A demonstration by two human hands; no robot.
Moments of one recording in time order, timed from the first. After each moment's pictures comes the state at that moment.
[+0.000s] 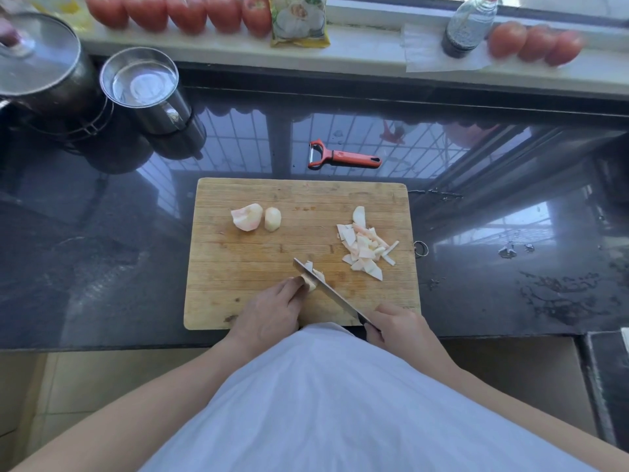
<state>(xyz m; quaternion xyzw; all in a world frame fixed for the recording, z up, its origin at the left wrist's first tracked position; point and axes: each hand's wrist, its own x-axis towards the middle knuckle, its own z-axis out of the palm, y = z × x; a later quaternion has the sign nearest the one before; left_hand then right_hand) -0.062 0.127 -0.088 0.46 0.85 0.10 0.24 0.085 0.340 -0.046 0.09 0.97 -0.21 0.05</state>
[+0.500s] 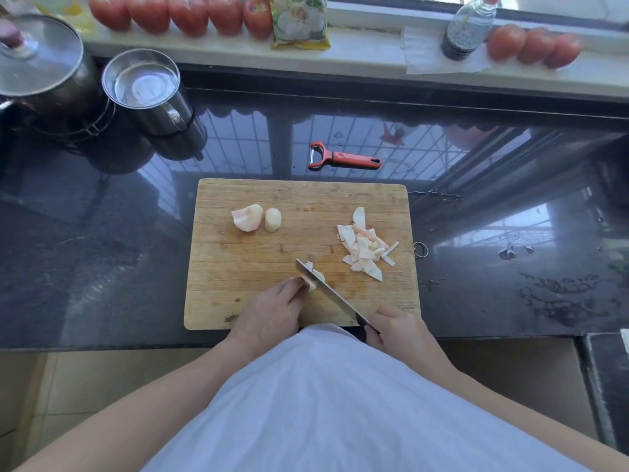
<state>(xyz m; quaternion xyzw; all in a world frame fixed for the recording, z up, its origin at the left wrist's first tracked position) -0.060 0.125 -0.089 0.47 0.85 0.09 0.22 0.087 0.336 -0.044 0.10 0.97 -0.20 0.05</state>
